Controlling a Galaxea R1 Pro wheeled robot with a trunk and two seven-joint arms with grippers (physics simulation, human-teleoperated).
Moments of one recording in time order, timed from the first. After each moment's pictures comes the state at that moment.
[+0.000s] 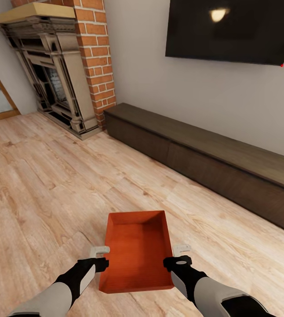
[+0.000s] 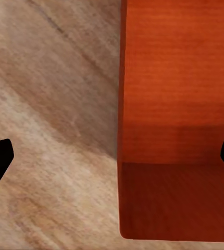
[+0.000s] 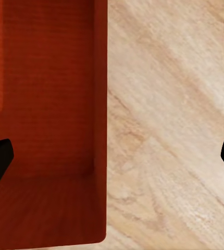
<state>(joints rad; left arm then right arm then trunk) -0.67 -0.06 0.03 -0.27 0.05 0.25 0.11 -0.75 0.17 0.10 -0.05 0.02 0.03 -0.28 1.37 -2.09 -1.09</state>
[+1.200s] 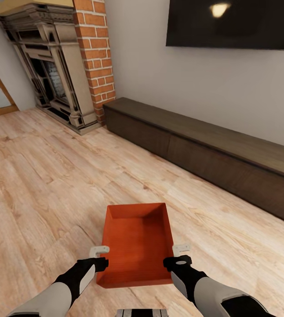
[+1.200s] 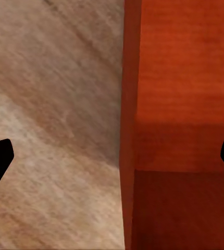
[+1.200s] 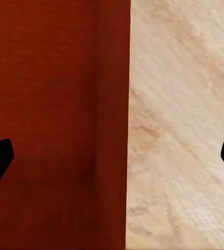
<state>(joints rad) -0.67 -0.06 0.03 -0.27 0.05 0.24 0.11 -0.75 0.17 0.11 -0.05 0.03 0.03 -0.28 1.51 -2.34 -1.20</state>
